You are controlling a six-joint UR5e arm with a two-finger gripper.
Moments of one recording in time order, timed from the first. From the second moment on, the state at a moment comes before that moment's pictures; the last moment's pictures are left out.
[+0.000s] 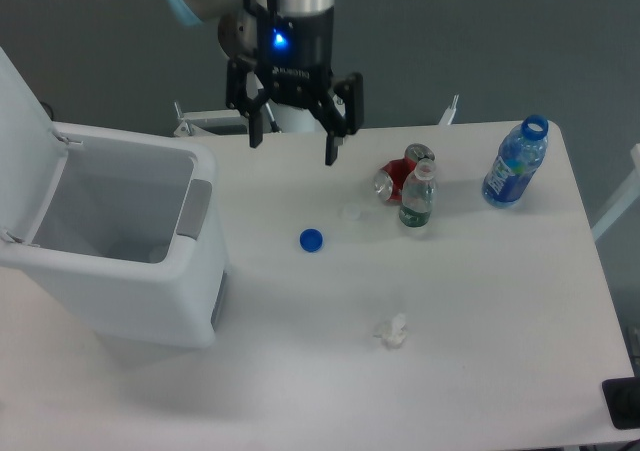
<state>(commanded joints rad) 2.42 -1.45 -1.62 -1.18 1.33 0.68</state>
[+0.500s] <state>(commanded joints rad) 2.38 -1.40 -1.59 -1.15 1.14 0.46</state>
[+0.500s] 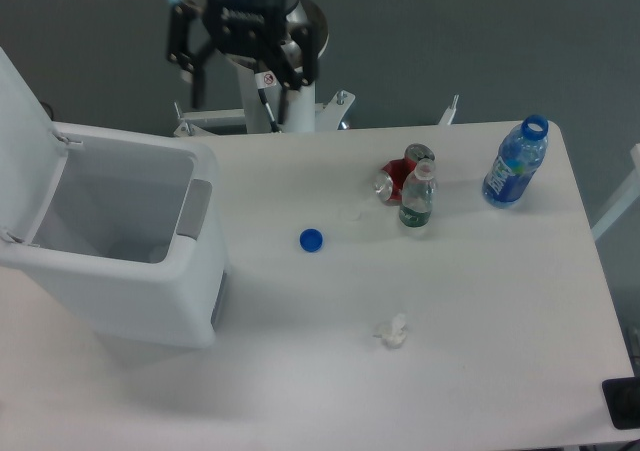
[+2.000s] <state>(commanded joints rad) 2.08 -1.38 -1.58 -1.06 0.90 0.29</state>
